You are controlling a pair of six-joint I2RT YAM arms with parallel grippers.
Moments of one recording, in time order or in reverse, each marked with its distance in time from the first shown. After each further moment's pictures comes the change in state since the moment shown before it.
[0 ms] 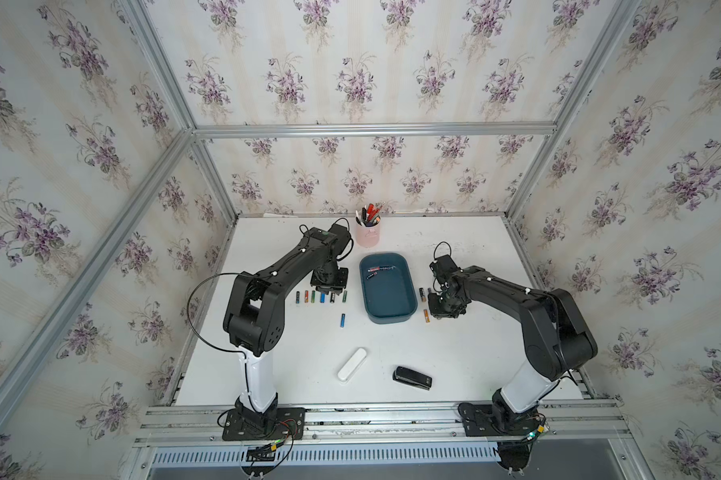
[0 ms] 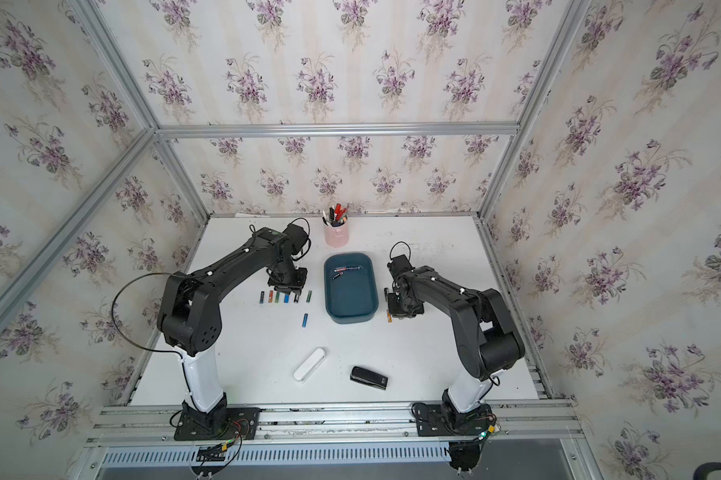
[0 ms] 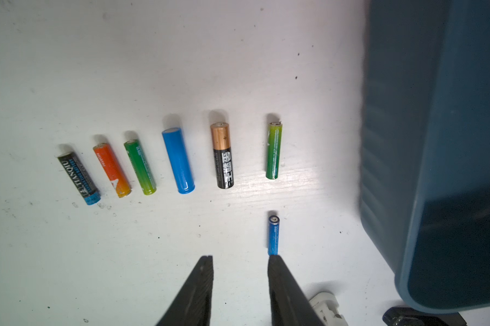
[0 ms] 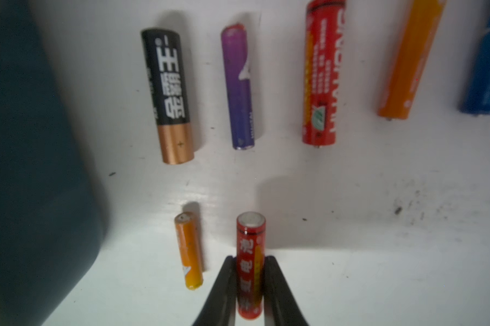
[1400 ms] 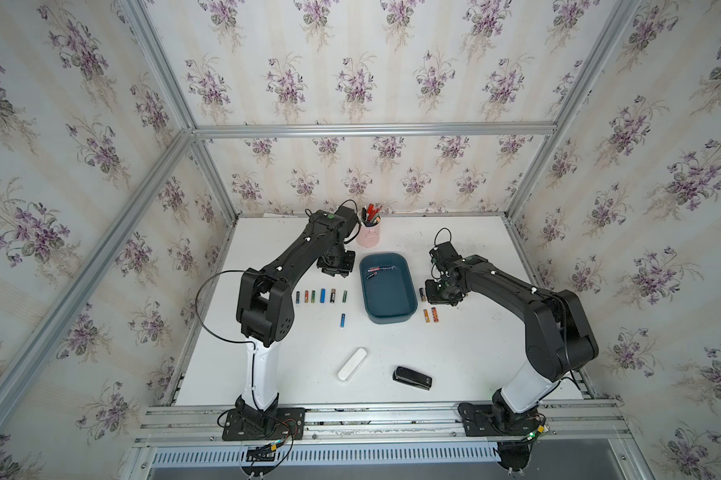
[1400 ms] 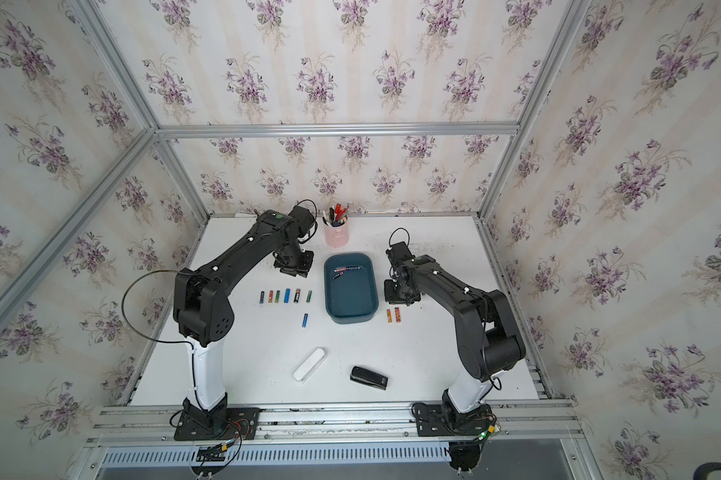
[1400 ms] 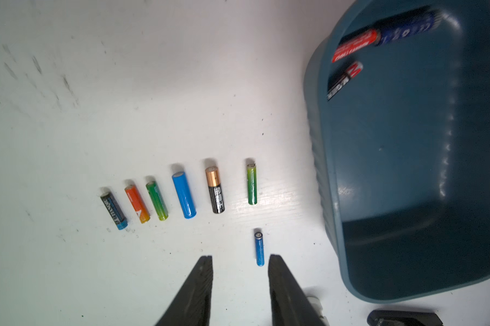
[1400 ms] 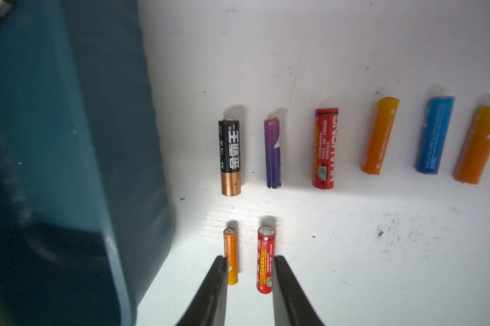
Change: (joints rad) left arm -0.027 0.146 0.378 -0.139 -0.037 0.055; right arm -0.002 -0.012 0.151 -0.046 -0.022 -0.007
